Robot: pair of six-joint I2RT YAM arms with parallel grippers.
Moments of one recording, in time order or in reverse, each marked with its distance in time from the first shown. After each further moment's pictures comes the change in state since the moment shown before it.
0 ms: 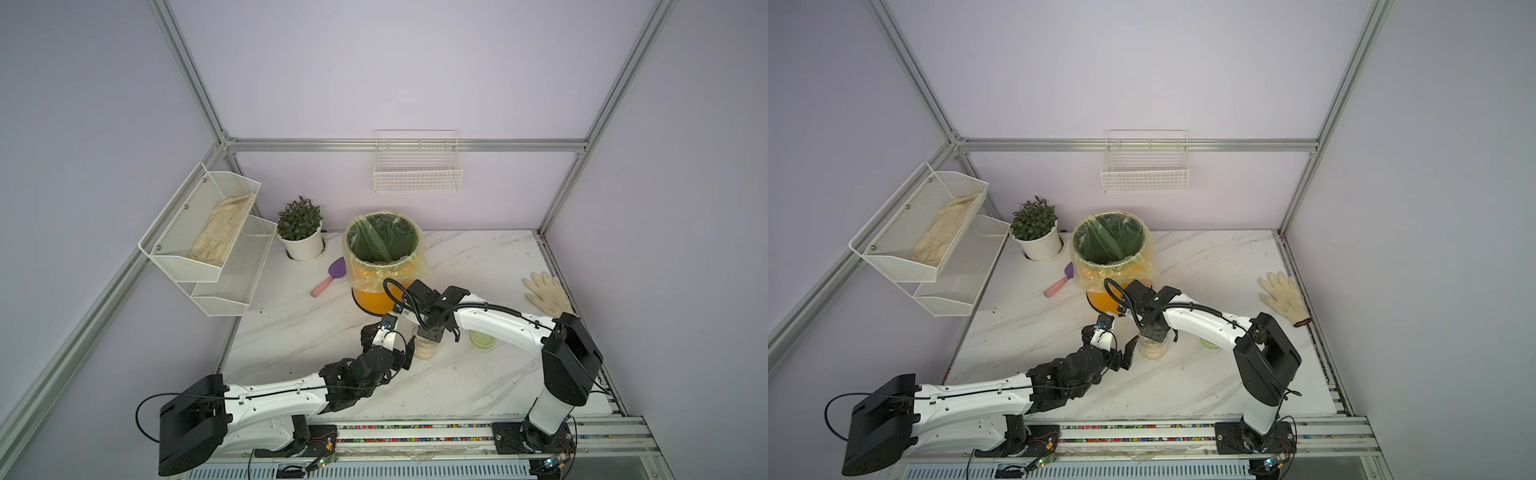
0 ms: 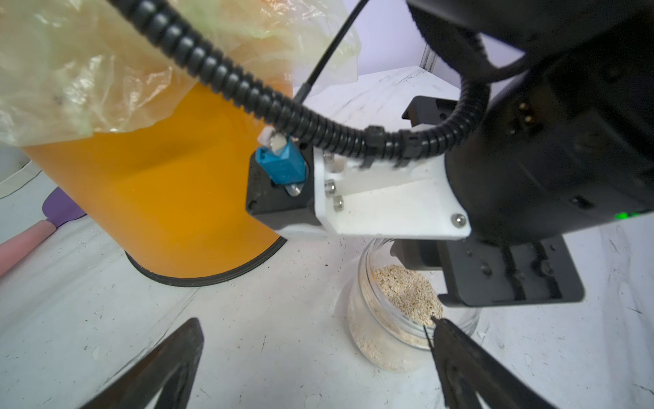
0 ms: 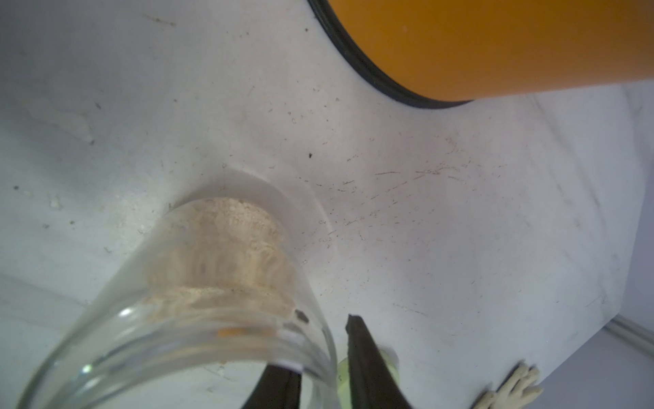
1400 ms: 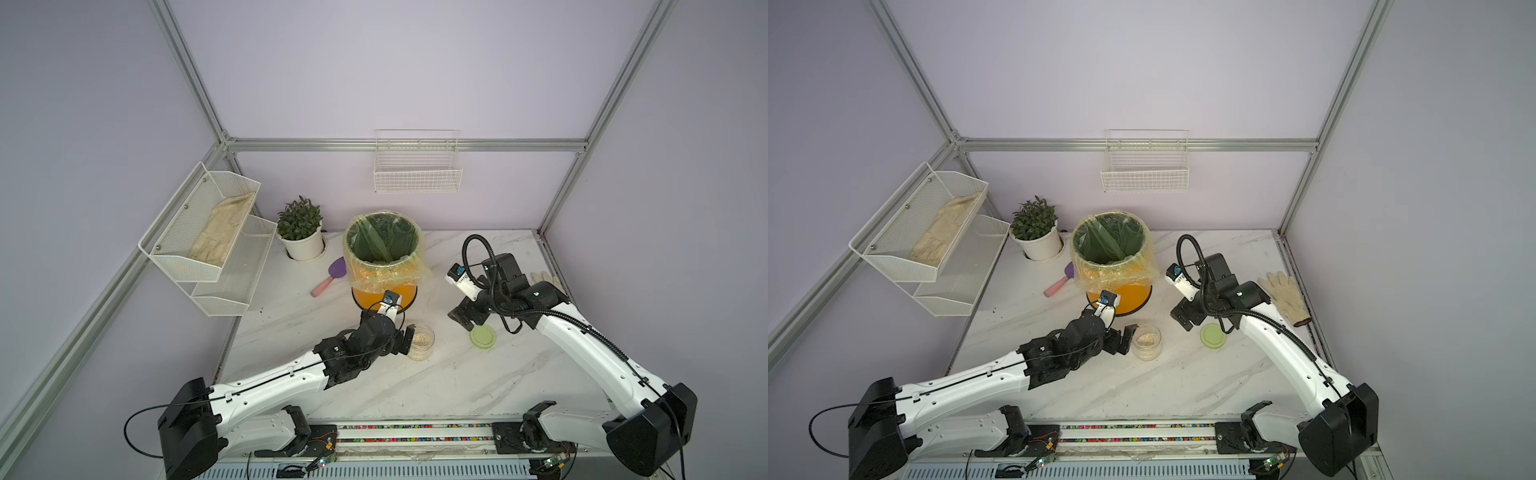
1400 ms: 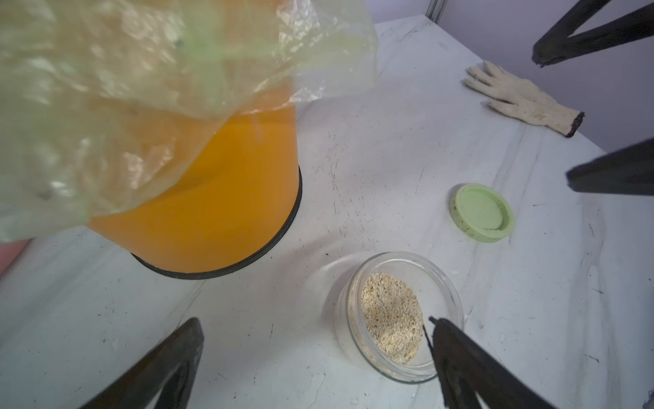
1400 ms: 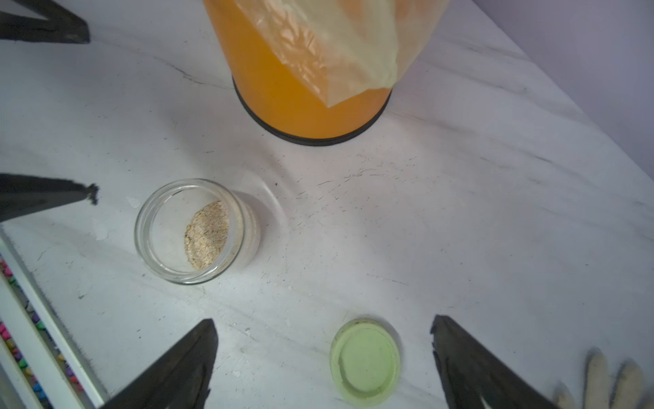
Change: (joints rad) left arm 0.173 0.041 0.298 -0.457 0.276 -0.035; right arm -0.386 -0.529 -0.201 0.076 -0.502 -0.021
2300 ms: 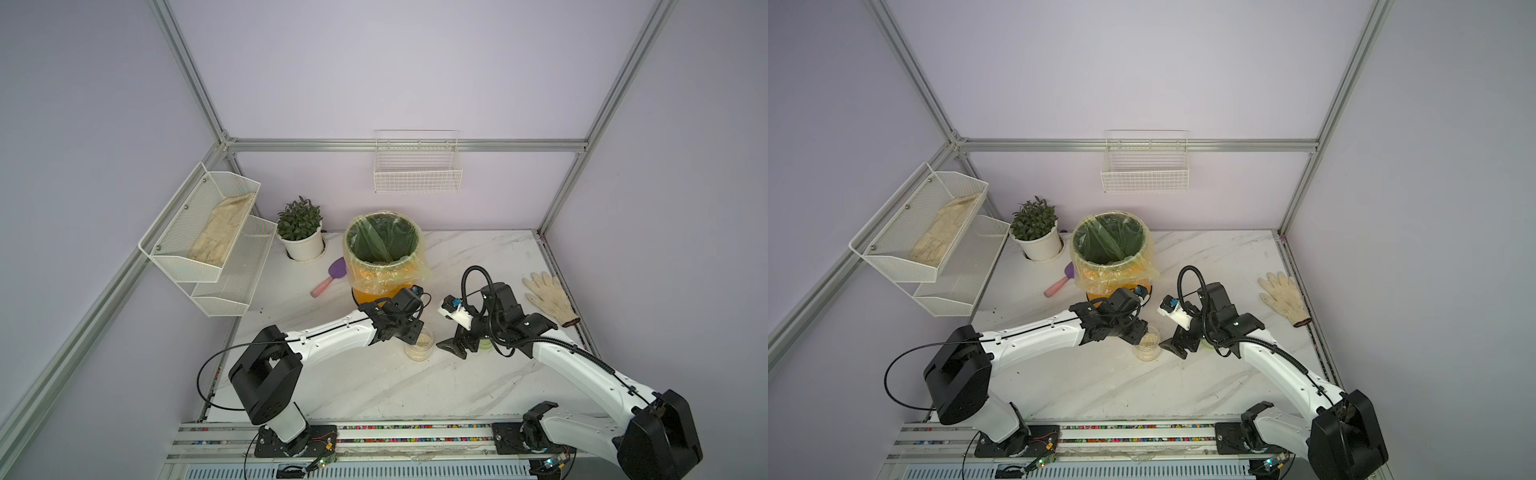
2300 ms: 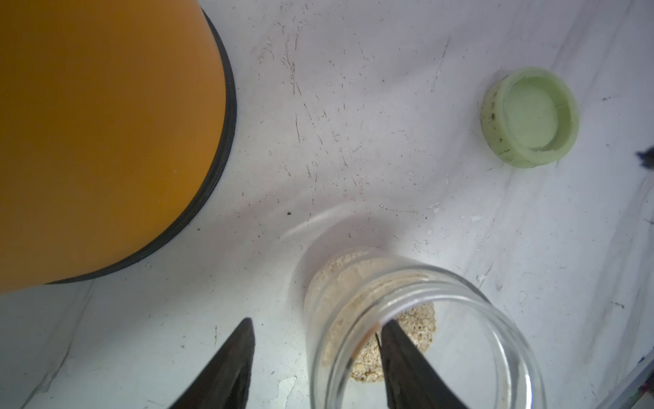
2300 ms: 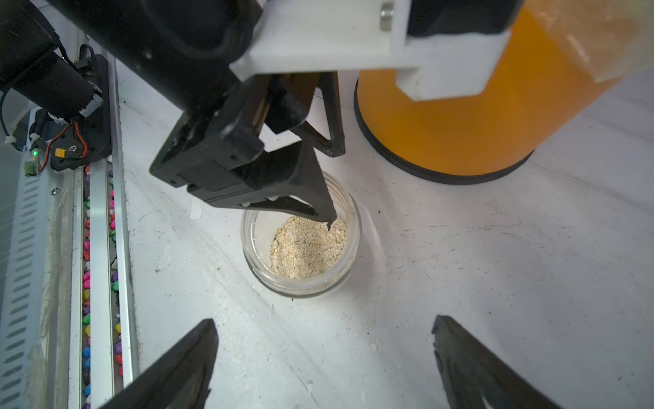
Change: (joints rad) left arm 0.106 0.453 0.345 -0.262 0.302 0.029; right arm 0.000 -0.058 -0.348 0.335 -0.324 -0.121
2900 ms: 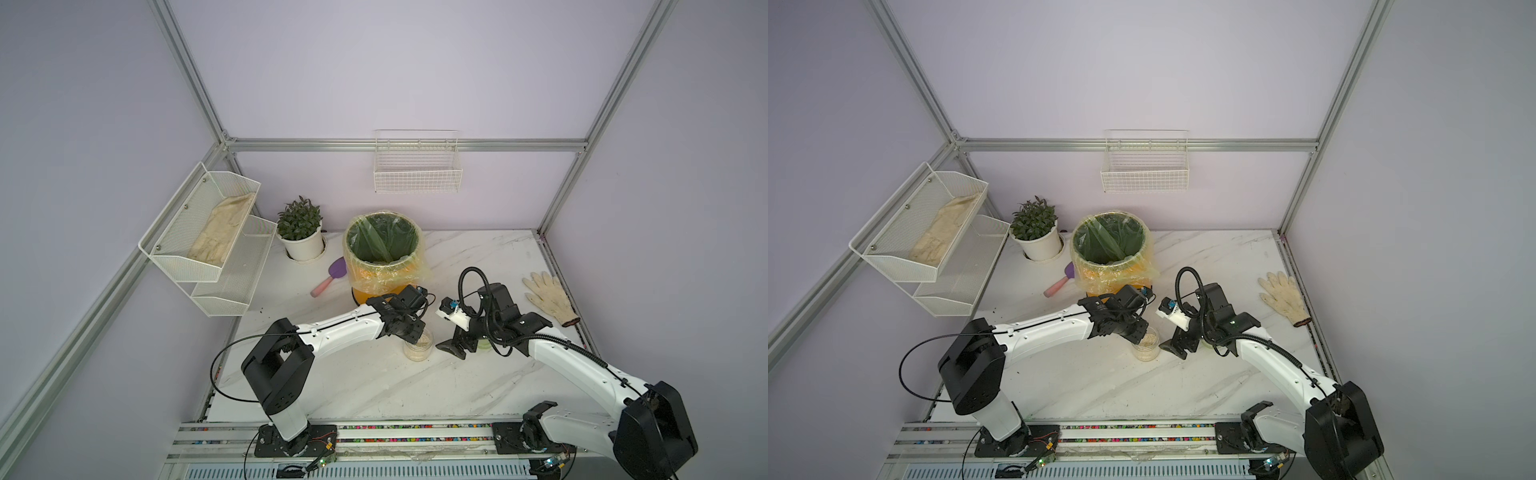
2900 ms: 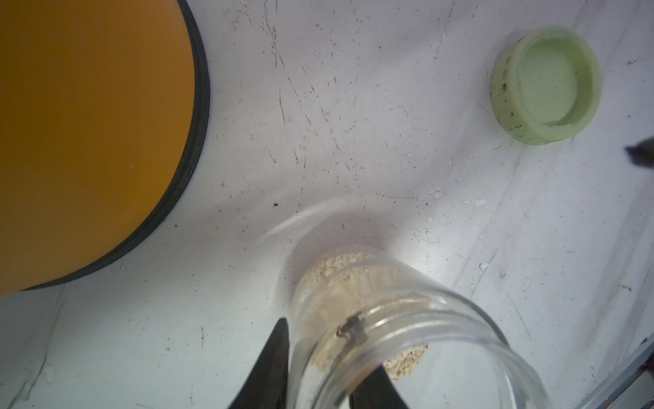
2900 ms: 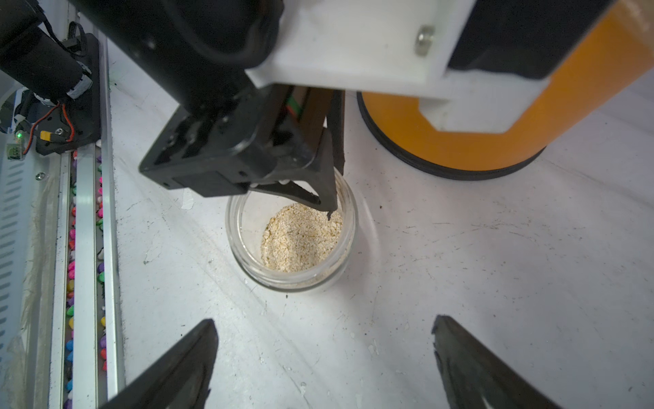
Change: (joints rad) left arm 0.005 0.072 0.080 -0.082 0.036 0.026; right arm 0.000 0.034 -0.006 0.021 0.003 -0.026
